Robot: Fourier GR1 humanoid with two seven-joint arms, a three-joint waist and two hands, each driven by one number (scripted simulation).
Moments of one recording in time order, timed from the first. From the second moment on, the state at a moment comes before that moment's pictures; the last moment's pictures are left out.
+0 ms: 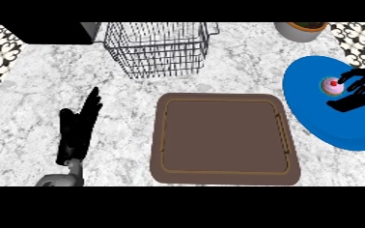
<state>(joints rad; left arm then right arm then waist) -0.03 0.12 -0.03 -1.49 -0.07 0.14 0.23 -0.61 -0.55 -0.36 -0.55 0.84 -0.04 0.04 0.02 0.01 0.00</state>
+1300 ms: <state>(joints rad) -0.03 0.11 -0.01 -1.46 -0.08 0.14 0.22 -0.55 -0.62 -0.70 -0.41 0.28 0.23 -0.58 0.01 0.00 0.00</state>
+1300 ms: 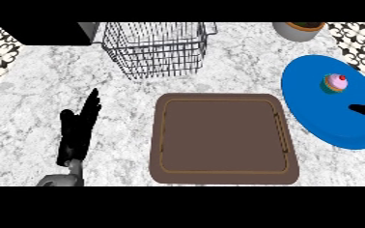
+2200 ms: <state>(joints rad) -0.03 0.10 0.01 -1.47 -0.09 0.11 0.21 -0.53 -0.61 -0.59 -0.32 0.24 0.06 -0.65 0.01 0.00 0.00</state>
